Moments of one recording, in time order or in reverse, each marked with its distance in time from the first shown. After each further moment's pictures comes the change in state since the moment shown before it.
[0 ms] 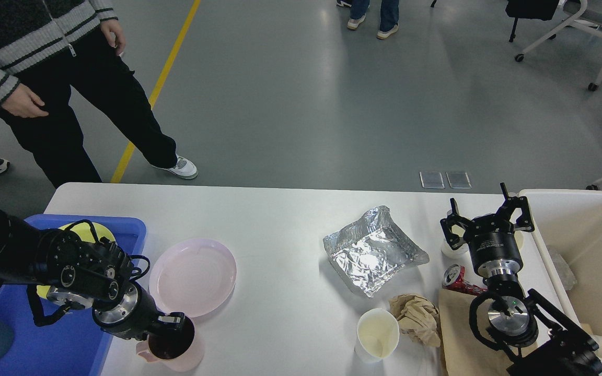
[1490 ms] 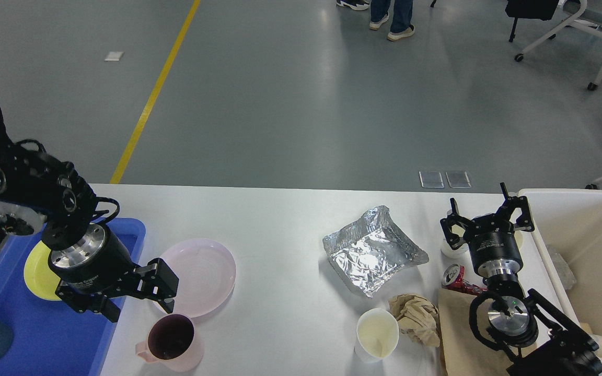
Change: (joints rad) left arm -0.479 0.091 0.148 -0.275 -0.188 -0.261 -0.005; right arm 0.000 0.000 0.000 0.000 0.000 0.000 0.000
